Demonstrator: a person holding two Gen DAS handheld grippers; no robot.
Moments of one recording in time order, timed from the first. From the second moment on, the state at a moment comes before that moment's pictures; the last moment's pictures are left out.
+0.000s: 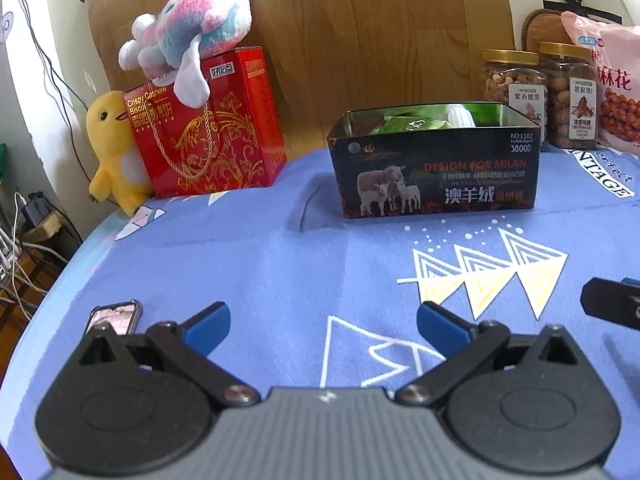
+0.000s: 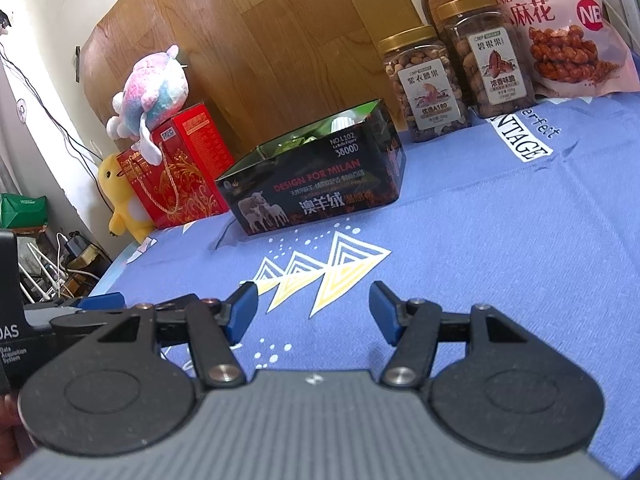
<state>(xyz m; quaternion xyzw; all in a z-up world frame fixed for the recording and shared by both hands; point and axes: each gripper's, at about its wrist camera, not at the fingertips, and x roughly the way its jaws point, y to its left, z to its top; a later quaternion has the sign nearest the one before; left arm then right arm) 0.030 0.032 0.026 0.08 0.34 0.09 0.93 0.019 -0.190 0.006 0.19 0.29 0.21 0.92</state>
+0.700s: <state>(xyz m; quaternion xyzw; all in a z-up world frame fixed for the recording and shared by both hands) 0.034 0.037 0.021 0.08 0.34 0.11 0.93 0.020 -0.189 0.005 0.19 0.29 0.20 0.92</state>
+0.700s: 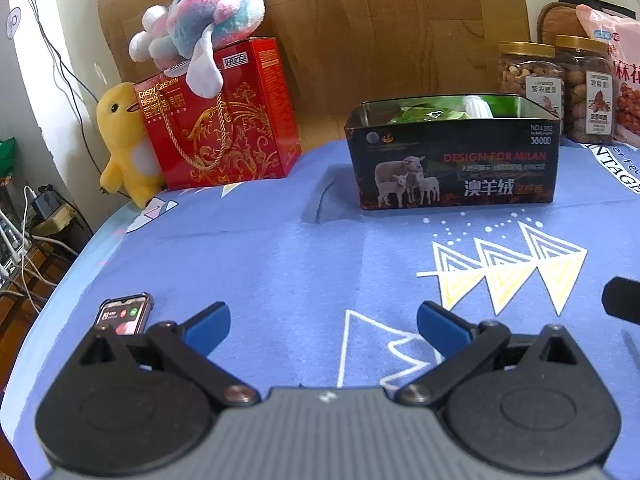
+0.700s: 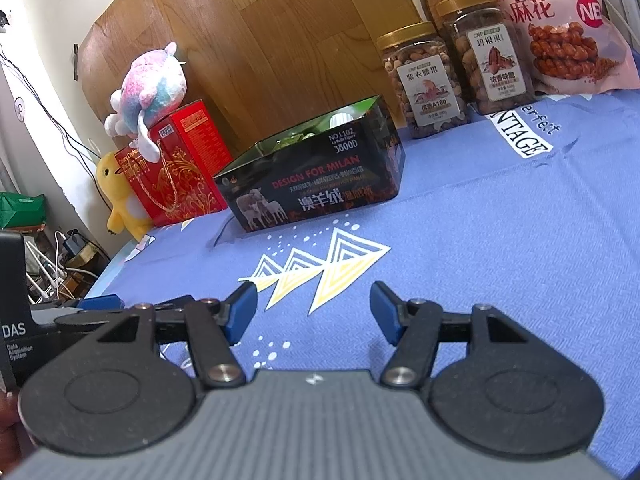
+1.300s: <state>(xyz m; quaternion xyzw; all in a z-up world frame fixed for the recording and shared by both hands) 0.030 0.033 0.023 0.08 0.34 0.10 0.93 0.017 -0.187 0.004 0.18 0.29 0.20 0.92</state>
